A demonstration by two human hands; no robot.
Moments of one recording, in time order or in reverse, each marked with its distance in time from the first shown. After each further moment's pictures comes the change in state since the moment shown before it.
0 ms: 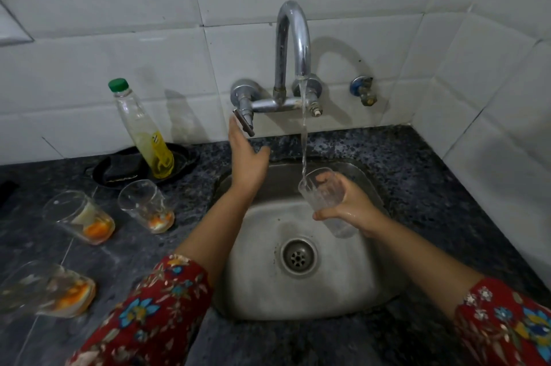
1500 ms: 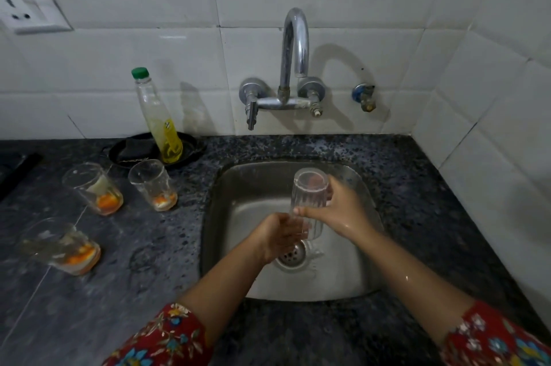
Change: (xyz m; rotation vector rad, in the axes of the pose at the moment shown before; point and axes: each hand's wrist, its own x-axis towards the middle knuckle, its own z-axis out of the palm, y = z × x) left_hand -0.120 -0.038 0.032 -0.447 -0.410 -0.918; right_hand -0.043 -0.022 0.009 -0.211 0.092 -0.122
